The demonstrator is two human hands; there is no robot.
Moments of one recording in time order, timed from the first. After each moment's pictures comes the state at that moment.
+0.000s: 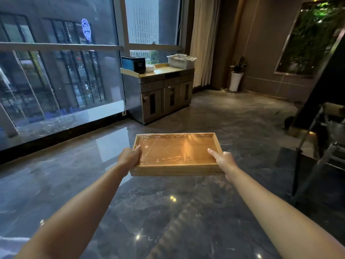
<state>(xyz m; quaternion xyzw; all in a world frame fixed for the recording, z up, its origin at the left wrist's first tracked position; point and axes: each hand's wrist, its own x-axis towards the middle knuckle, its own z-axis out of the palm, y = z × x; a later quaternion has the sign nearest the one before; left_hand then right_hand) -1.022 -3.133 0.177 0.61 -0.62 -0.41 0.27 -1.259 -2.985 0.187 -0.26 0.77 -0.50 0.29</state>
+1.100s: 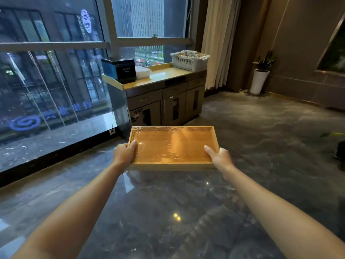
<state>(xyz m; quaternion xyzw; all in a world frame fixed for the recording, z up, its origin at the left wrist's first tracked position) -1.476 -3.796 0.195 0.60 -0.61 -0.38 0.34 -1.726 -3.669 0.198 -0.32 0.77 -0.47 0.28</state>
